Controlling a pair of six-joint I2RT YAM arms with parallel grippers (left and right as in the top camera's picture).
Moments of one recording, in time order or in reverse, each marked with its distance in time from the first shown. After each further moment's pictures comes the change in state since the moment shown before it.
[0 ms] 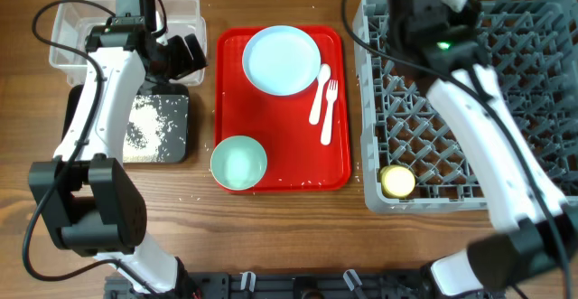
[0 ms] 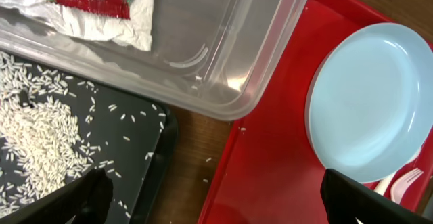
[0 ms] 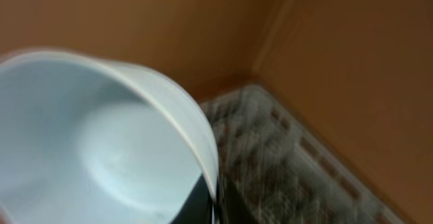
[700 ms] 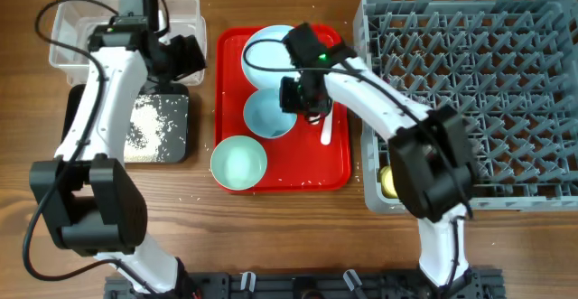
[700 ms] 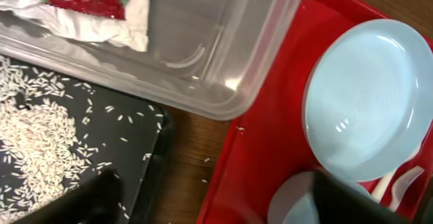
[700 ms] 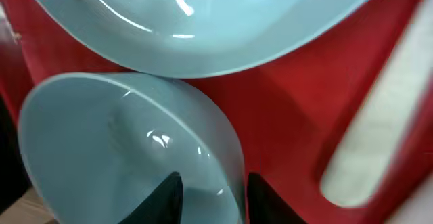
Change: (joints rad) left arm -0.013 0.001 0.000 -0.001 0.001 0.006; right arm 0.212 0.442 -0.010 -0.256 -1.283 0.375
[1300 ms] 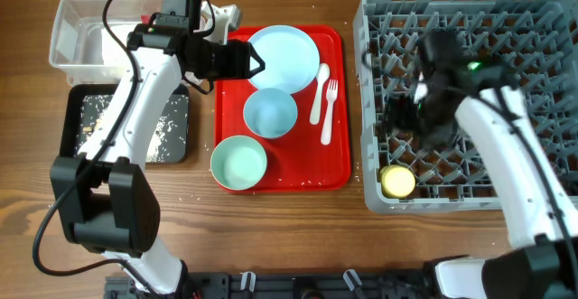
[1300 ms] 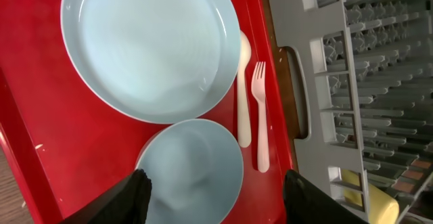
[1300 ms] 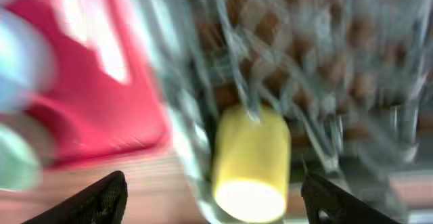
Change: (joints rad) left arm -0.158 0.000 0.000 0.068 0.430 0.281; right arm -0.373 -0.599 -0.208 -0.540 0.151 -0.189
